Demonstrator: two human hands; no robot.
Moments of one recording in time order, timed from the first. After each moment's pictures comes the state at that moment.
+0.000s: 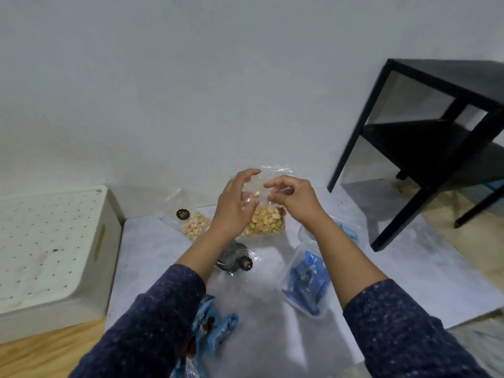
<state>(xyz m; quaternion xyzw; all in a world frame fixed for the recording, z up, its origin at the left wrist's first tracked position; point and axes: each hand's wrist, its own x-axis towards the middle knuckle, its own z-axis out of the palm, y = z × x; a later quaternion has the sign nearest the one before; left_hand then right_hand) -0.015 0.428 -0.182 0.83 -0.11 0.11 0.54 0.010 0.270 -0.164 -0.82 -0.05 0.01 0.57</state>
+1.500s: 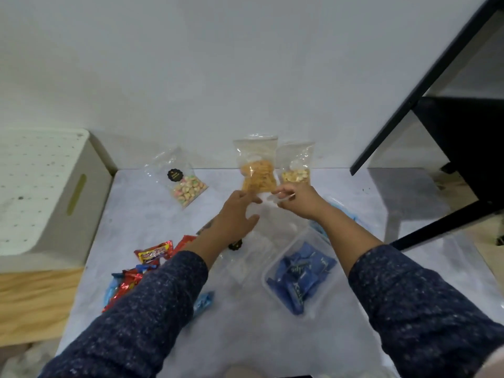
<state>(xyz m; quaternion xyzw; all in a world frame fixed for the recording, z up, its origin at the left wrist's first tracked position) 0.012 0.401 -0.295 0.93 0.00 -0.08 0.36 0.087 0.223 -0.268 -0.91 -0.13 0.23 0.33</state>
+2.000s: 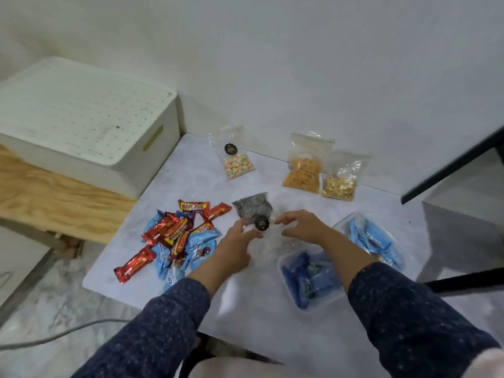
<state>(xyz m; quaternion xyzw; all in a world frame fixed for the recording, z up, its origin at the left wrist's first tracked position) -0.112 0.394 -0.339 0.94 0.13 -0.08 0.32 0.047 0.249 -0.317 -0.87 -0.29 0.35 0.21</state>
